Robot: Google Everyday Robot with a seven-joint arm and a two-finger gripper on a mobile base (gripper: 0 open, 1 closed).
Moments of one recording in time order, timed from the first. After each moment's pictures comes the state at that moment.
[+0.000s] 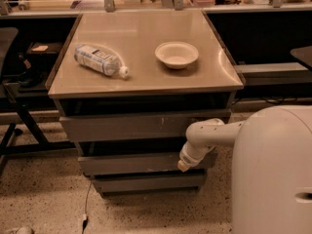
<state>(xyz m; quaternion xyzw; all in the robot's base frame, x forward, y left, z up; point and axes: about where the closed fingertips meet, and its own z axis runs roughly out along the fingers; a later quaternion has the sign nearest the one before) 0.568 -0.119 0.434 -0.43 0.90 0.07 0.08</state>
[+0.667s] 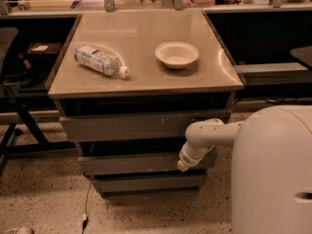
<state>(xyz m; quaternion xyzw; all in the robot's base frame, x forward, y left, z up) 0.568 -0.120 0.433 -0.42 0.90 0.07 0.08</state>
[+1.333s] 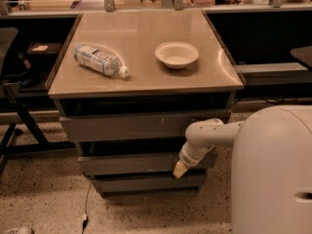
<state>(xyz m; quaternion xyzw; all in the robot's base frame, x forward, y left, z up) 0.568 -0.120 0.433 -0.42 0.90 0.07 0.08</state>
